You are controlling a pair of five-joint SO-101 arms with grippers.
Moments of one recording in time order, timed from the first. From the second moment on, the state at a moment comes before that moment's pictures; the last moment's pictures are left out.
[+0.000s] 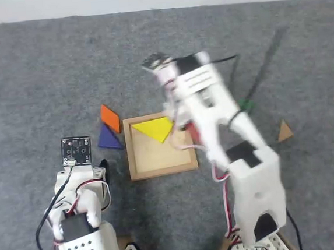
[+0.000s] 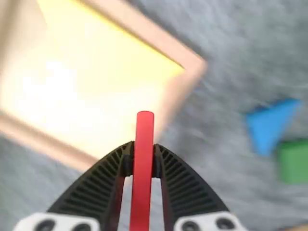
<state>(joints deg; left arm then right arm) -21.6 -97.4 97.1 60.4 -10.4 -30.7 30.0 -23.3 90.7 9.5</state>
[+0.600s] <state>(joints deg) -21.6 -97.4 97.1 60.4 -10.4 -42.0 32.4 -23.3 73.9 -36.4</state>
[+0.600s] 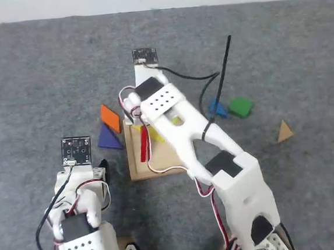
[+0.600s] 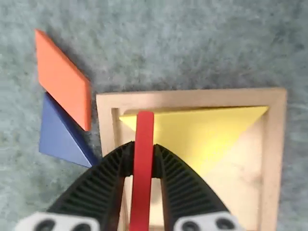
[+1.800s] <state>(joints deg) -21.6 -97.4 97.1 60.4 -10.4 -31.9 35.9 -20.7 89.1 -19.6</state>
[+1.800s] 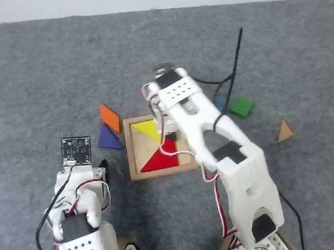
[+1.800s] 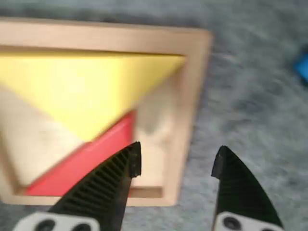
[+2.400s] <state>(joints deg) -21.6 -97.4 97.1 60.4 -10.4 -38.2 35.8 -14.6 81.8 -19.0</state>
